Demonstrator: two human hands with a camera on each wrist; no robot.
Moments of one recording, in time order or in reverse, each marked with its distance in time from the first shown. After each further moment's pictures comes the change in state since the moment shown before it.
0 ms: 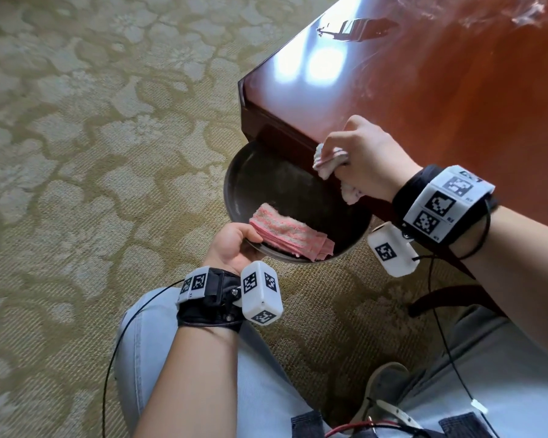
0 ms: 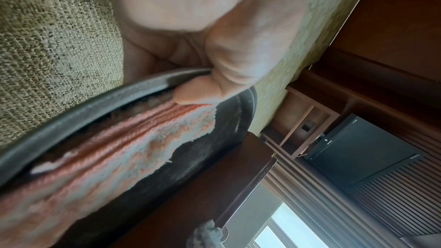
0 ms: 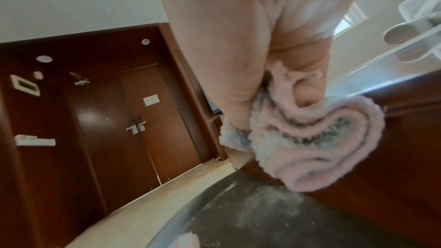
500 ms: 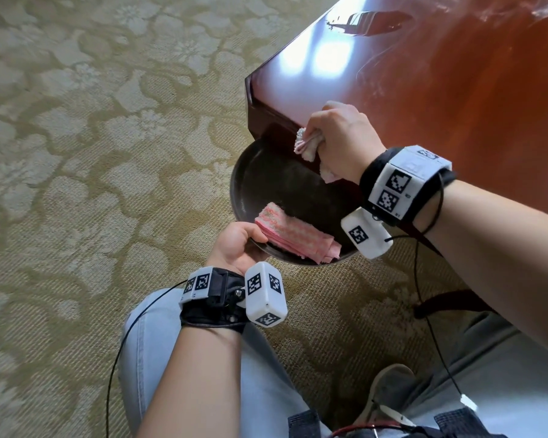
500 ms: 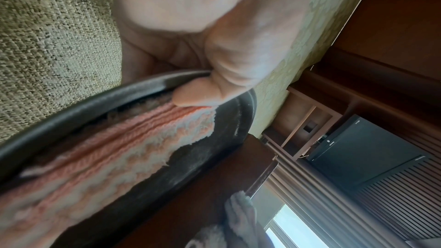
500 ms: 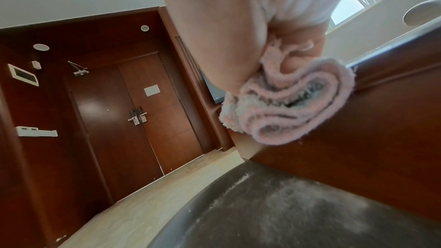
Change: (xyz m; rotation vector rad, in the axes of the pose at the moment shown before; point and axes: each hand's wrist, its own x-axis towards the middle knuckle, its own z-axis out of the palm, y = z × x) left_hand 0.009 0.005 -0.003 -0.033 -0.025 0.000; right_hand 0.044 -0.033 0.007 0.046 -0.030 -0.006
